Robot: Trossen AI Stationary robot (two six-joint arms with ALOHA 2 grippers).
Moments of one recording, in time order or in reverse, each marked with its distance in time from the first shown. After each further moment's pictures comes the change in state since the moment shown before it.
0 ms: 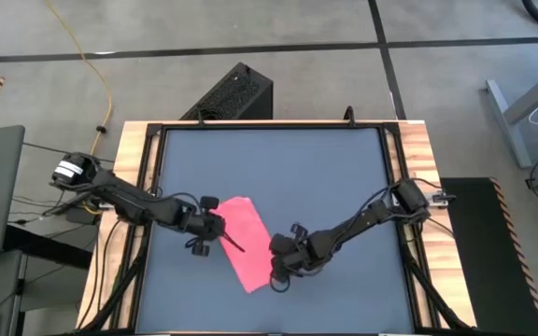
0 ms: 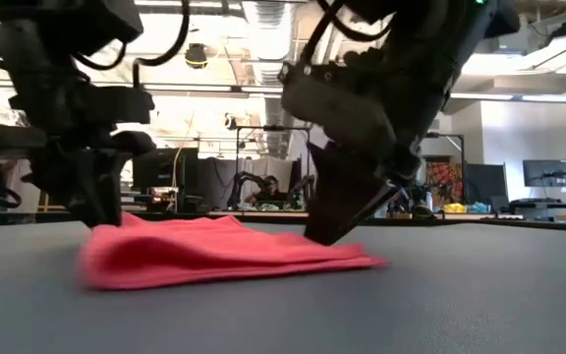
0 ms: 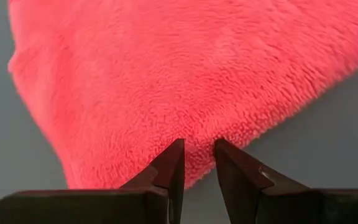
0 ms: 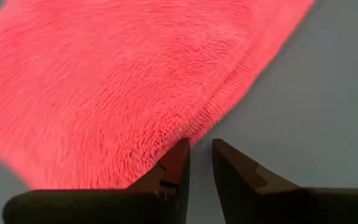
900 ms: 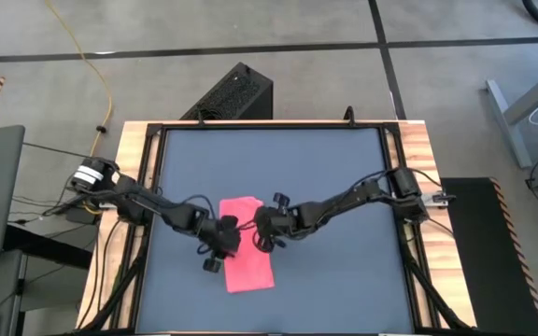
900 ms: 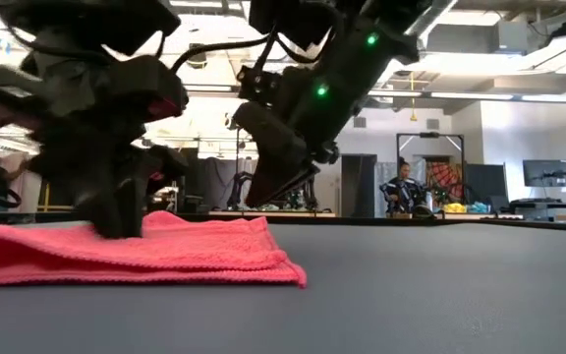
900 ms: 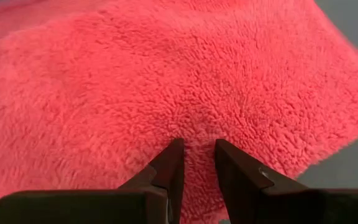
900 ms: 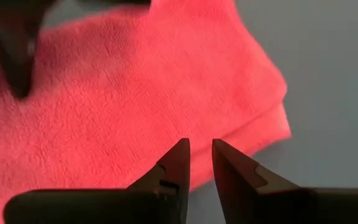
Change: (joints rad) left arm -0.029 0.208 0.074 0.326 0.351 -0.052; right arm -0.247 -0.016 0.037 0.133 0.046 -0.459
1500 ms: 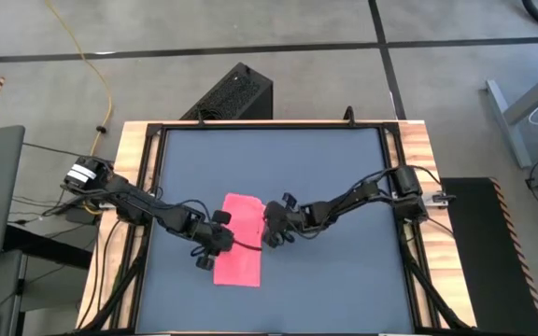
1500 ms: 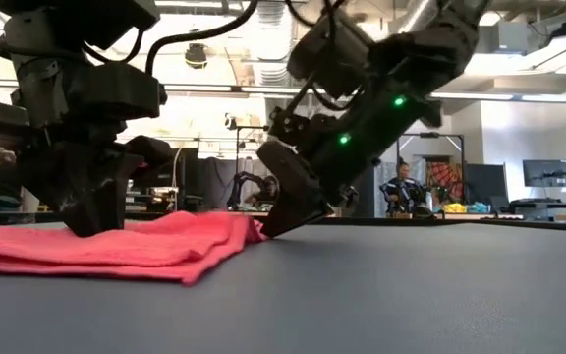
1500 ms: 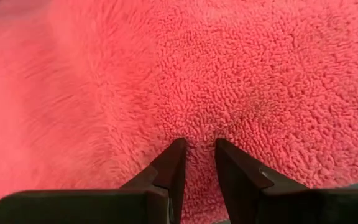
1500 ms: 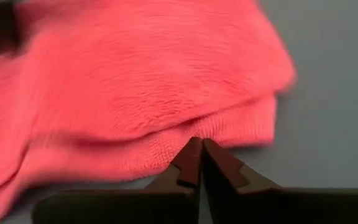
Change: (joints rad) left arm -0.030 -0.066 0.000 -0.224 -0.182 0.066; right arm 0.009 -0.002 -0.265 0.348 -0.046 0.136
